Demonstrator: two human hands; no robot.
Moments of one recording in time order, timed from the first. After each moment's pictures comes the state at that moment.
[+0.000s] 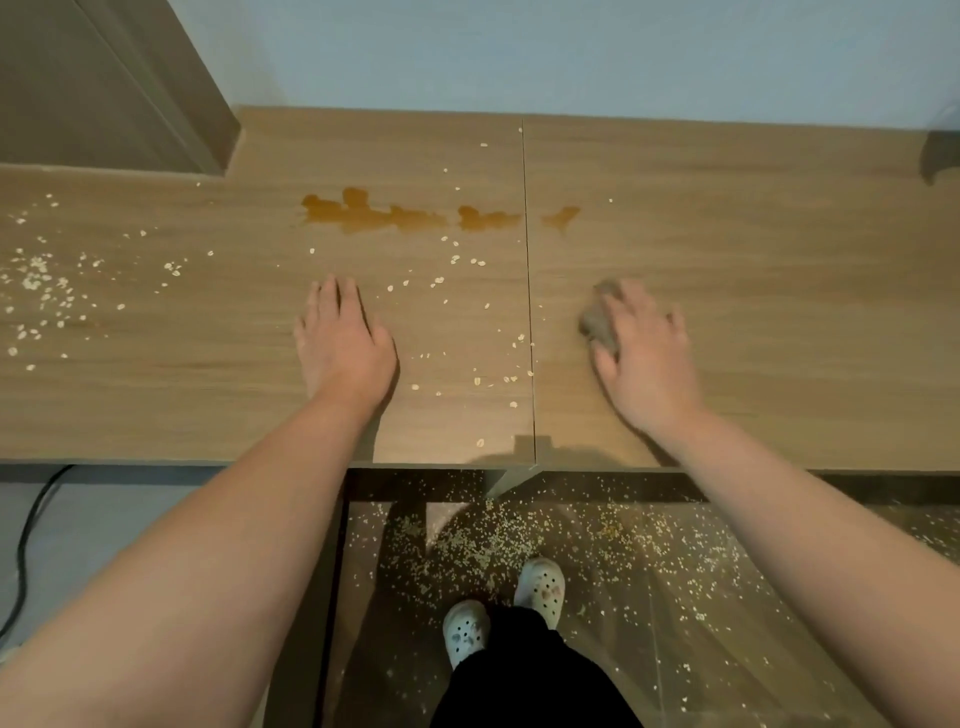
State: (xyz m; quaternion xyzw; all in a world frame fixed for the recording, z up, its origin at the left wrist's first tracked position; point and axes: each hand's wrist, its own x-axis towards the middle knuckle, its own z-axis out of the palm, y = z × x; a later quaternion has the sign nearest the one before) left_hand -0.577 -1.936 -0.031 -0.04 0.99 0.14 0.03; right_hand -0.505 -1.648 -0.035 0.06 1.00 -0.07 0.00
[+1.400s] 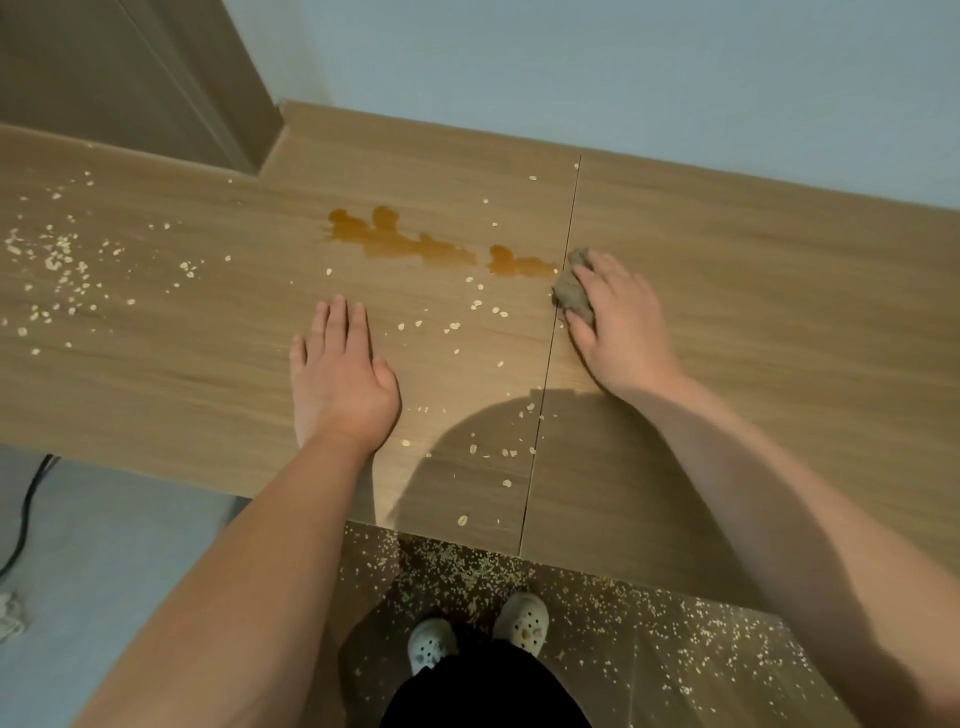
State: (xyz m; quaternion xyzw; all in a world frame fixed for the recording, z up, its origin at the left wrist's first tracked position) left_hand -0.585 -1.929 -0.038 -0.08 0.99 0.06 0.06; right_hand -0.632 -1.652 -0.040 -0.09 0.99 -0.13 -0.01
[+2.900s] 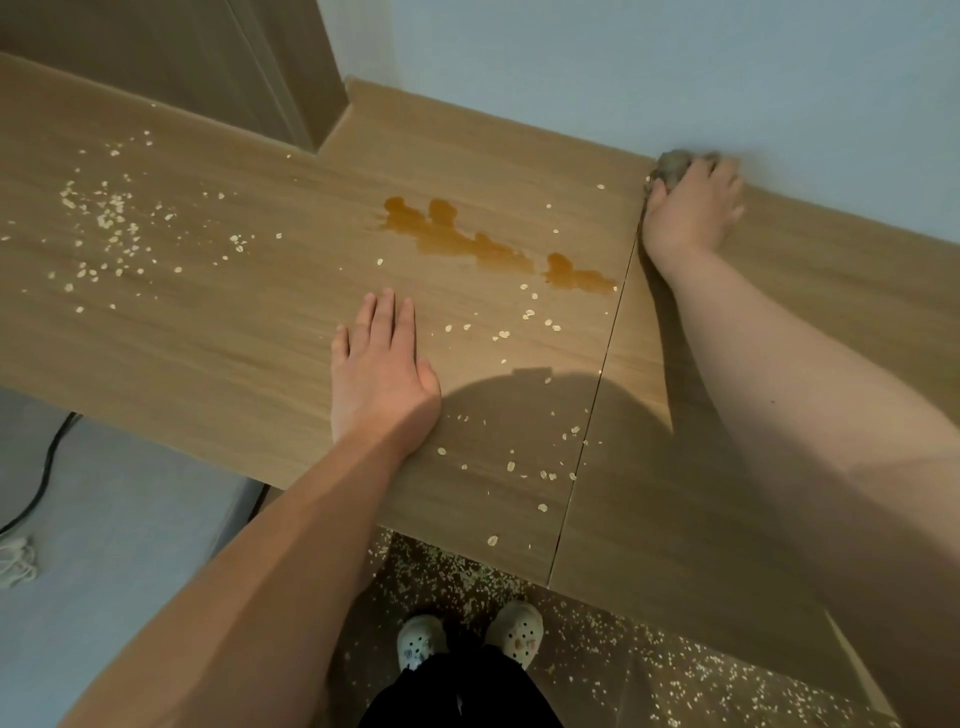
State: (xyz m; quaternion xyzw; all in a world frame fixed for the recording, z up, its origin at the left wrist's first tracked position) left_hand -0.586 -1.930 -0.035 -0.08 0.99 0.08 0.07; right_hand -0.787 -1.666 -0.037 0.17 0.97 -0.13 -0.09
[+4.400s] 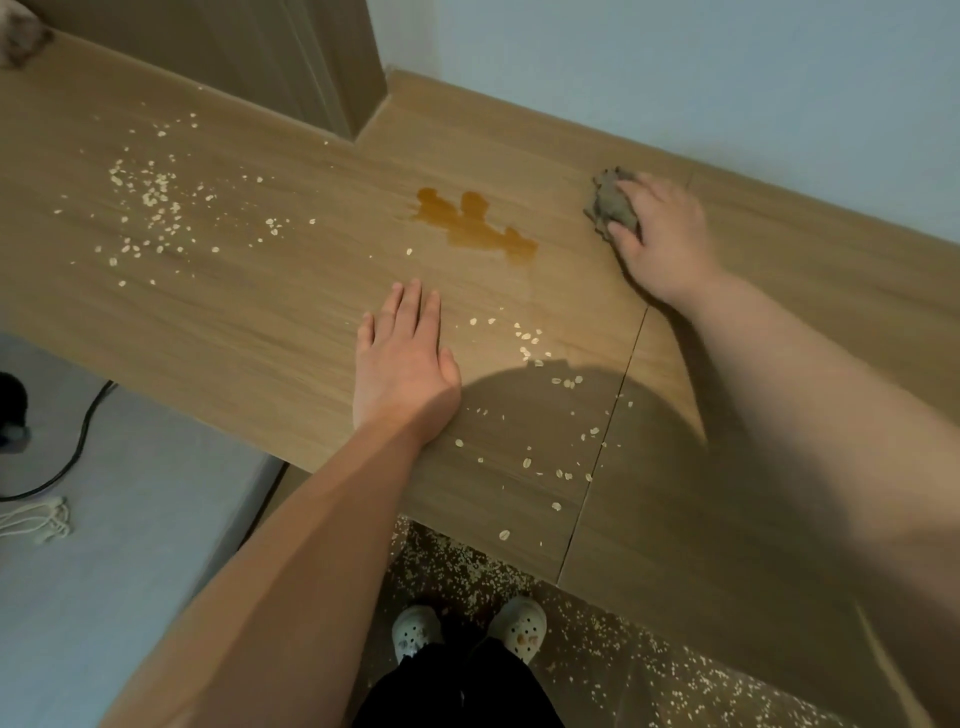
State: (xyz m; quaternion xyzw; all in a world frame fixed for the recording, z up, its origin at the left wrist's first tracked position) left_hand -0.585 -1.927 -0.030 -0.09 0.99 0.10 0.07; right_hand -0.754 -1.688 -0.030 -0.16 0.98 -0.14 0.02
